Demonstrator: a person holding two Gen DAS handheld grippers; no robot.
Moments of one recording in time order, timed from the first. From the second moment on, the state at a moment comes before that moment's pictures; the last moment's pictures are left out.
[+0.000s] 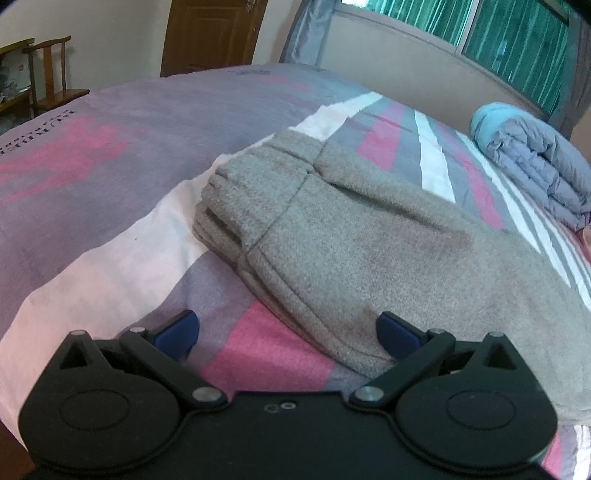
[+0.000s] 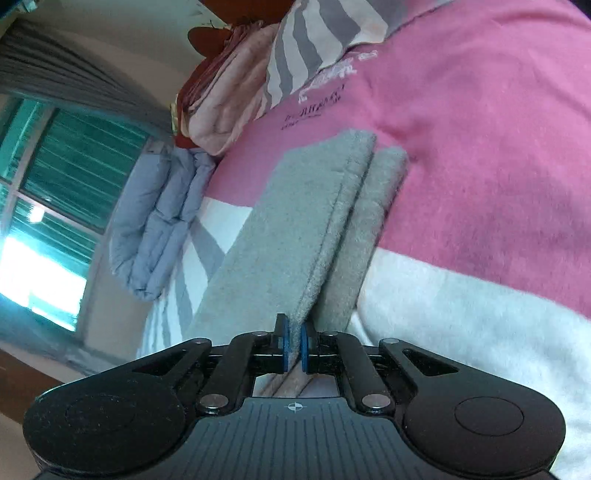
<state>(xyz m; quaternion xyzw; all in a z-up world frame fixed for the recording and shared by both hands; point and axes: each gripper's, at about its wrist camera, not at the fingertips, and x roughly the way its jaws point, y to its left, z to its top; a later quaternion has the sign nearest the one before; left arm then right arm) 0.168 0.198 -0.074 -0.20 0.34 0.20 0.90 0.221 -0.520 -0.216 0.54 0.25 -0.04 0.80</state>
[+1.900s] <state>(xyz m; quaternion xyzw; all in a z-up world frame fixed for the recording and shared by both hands) 0.186 0.280 -0.057 -0.25 0.30 0.13 0.91 0.211 -0.528 -0.175 0.42 0.28 -0.11 0.86</state>
